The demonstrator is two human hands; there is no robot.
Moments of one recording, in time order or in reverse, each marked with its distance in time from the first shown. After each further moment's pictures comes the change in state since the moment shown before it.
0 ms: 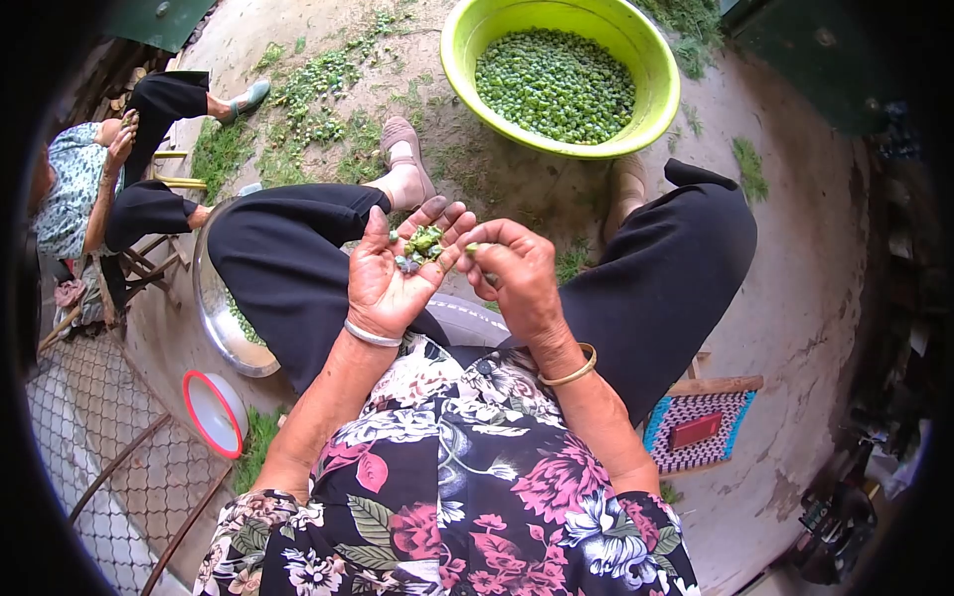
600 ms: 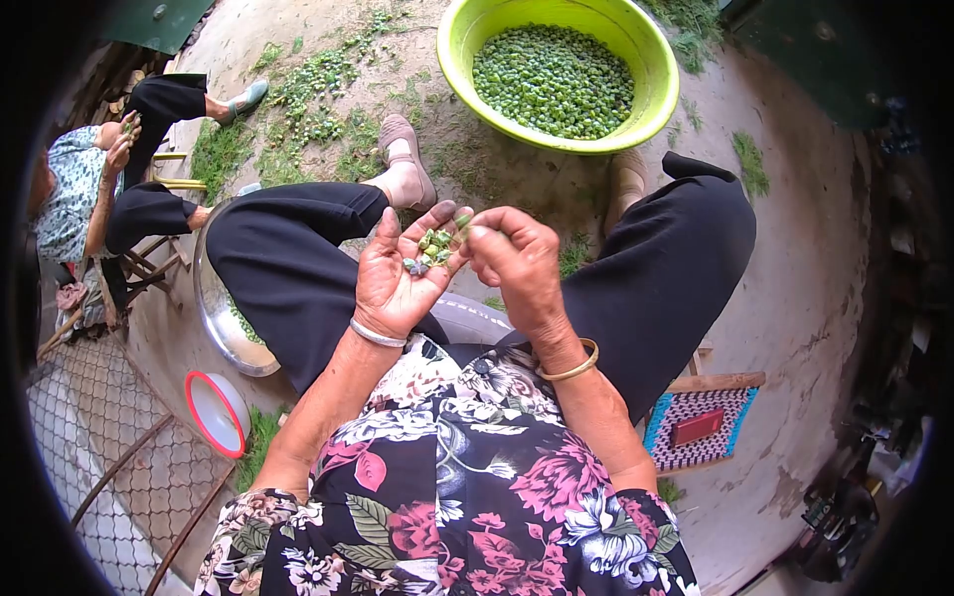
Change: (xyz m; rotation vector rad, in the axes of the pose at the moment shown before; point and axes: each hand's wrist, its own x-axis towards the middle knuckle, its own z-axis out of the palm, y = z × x) left_hand 0.001 -0.009 0.001 -0.017 -0.029 -0.049; right_hand 0.002 -0.004 0.005 -0.119 0.052 -0.175
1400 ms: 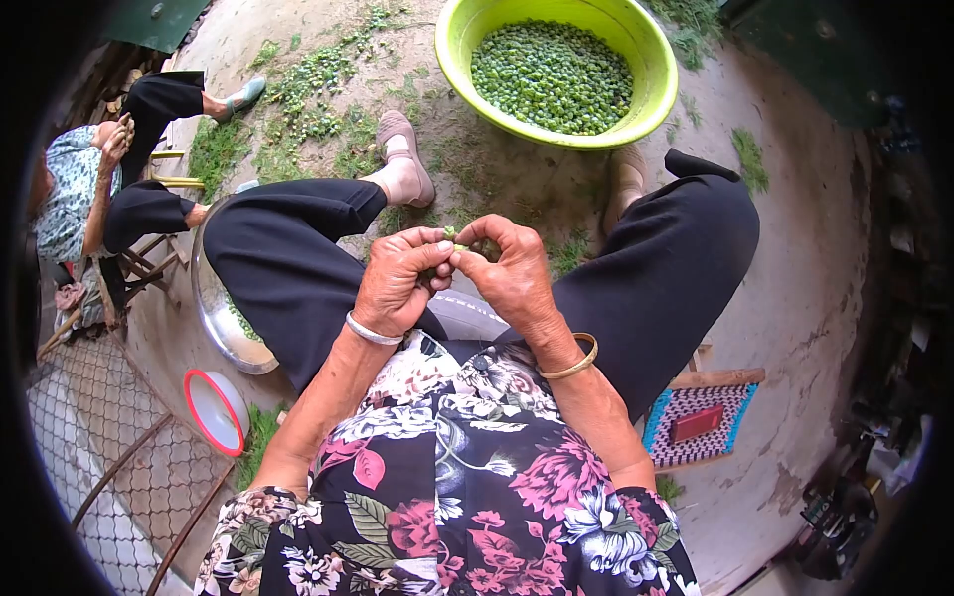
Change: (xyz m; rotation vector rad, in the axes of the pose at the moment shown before) left_hand -0.008 -0.003 -0.003 0.748 0.269 0.117; right_hand -0.001 0.010 -0.003 -0.723 -0.001 -0.198
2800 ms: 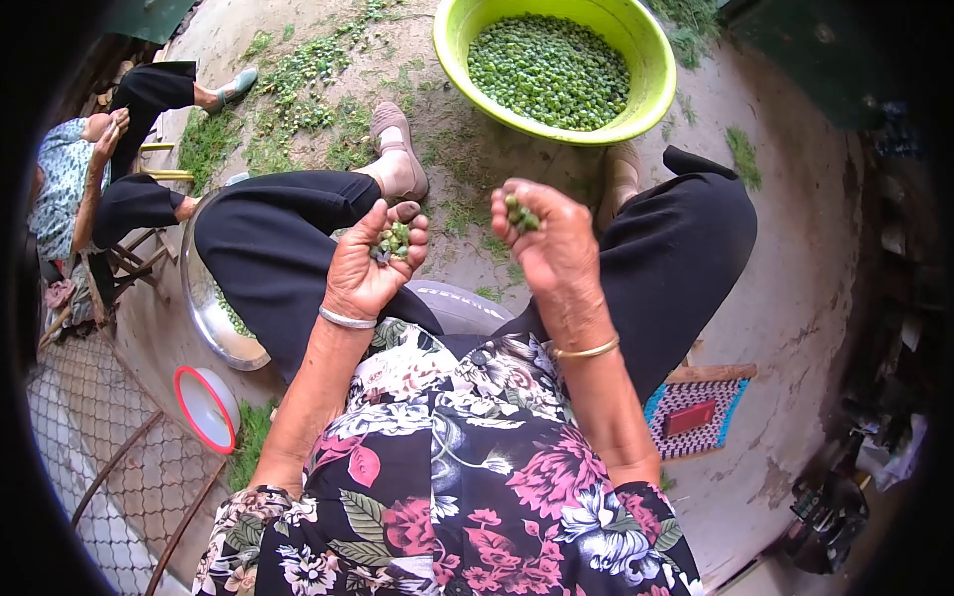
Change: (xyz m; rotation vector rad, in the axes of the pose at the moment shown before) left_hand 0.010 0.018 -0.039 -0.493 -0.081 -0.161; right_hand 0.025 0.001 -0.032 1.051 0.189 0.530
